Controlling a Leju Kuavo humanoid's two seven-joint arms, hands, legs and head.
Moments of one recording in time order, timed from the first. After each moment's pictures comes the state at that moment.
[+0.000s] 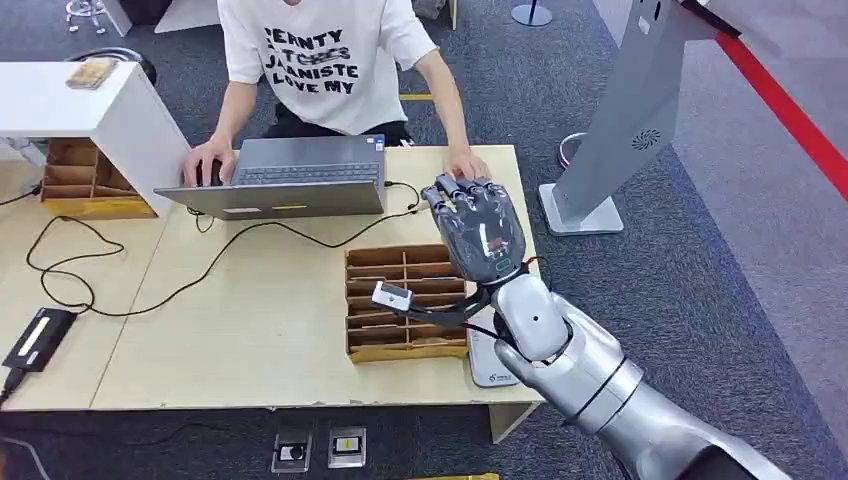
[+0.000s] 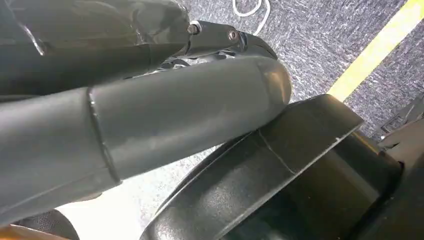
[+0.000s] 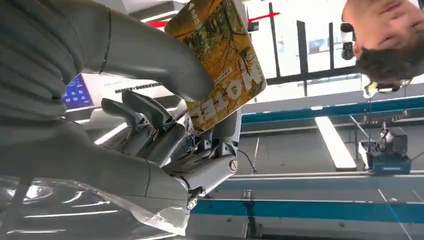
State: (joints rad) left arm -0.17 0.06 -1.48 -0.23 0.66 0.13 0.36; right arm -0.75 -0.13 0.93 -1.20 1.40 -0.69 0.28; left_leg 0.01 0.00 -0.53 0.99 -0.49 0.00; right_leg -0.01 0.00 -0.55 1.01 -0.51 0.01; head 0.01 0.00
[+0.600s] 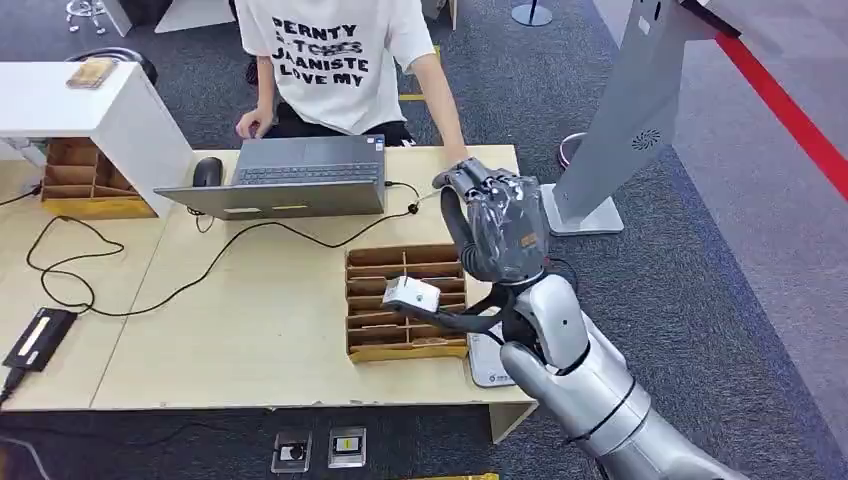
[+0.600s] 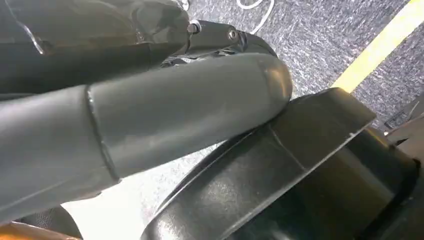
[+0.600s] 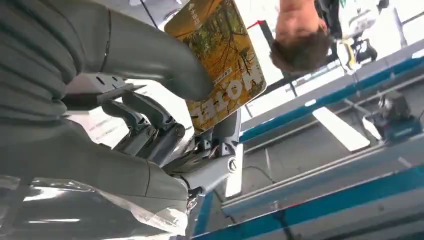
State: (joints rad) left arm -0.16 0.06 -1.48 -0.23 0.69 0.14 0.36; right arm -0.62 -0.11 0.74 -1.42 1.14 -0.70 0.08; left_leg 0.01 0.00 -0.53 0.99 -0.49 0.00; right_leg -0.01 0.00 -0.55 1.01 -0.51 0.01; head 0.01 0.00
